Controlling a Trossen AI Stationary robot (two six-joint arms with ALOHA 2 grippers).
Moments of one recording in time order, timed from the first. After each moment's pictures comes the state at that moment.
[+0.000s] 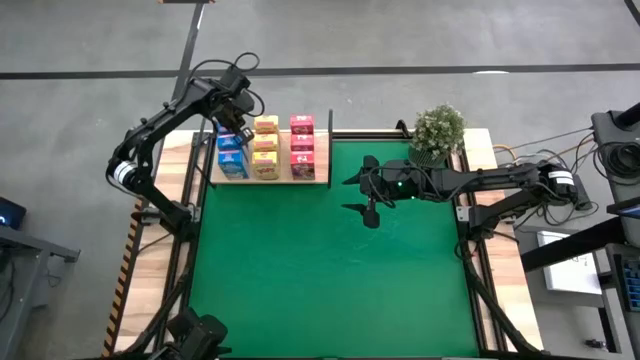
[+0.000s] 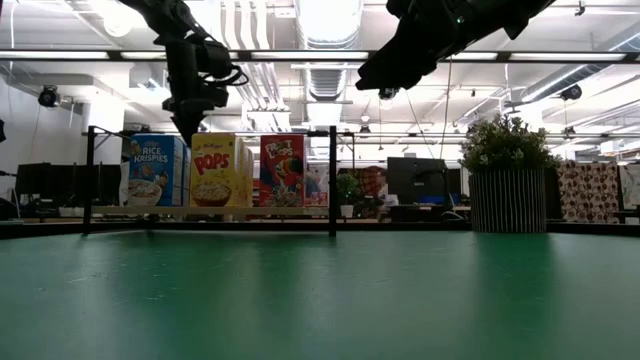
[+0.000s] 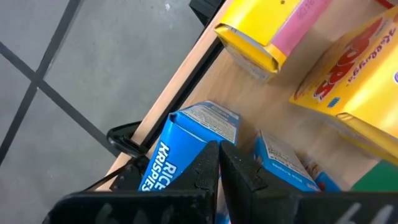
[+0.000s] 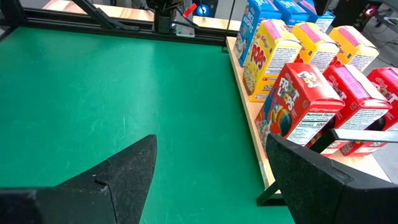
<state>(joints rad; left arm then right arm) 0.96 1.57 1.46 -1.12 -0.17 0.35 -0.12 1.31 0.88 0.01 -0.03 -0.16</state>
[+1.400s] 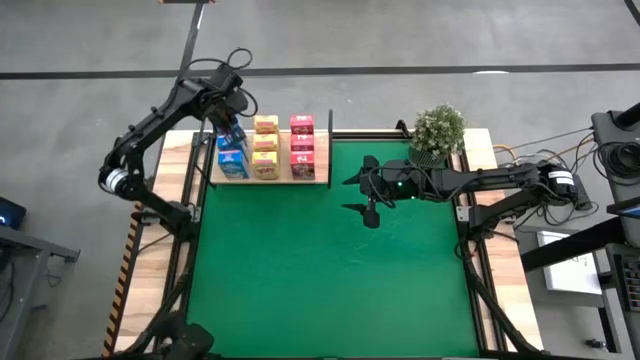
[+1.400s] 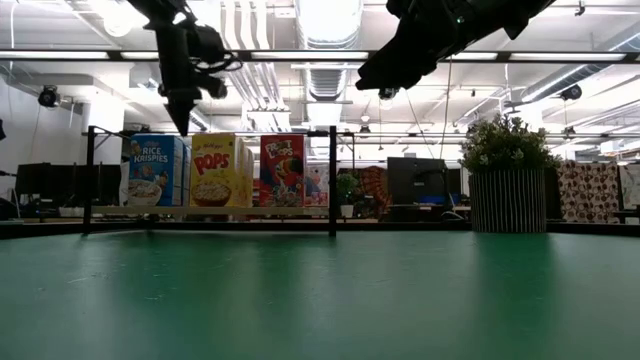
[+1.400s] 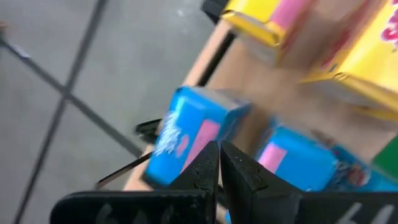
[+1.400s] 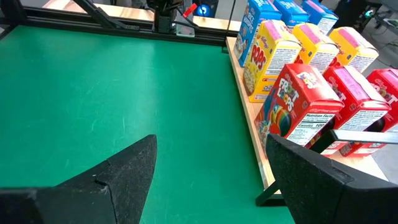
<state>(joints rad) 0.96 1.50 1.46 -1.15 -0.22 0.45 -0.12 1.31 0.88 0.01 -0.03 -0.17</state>
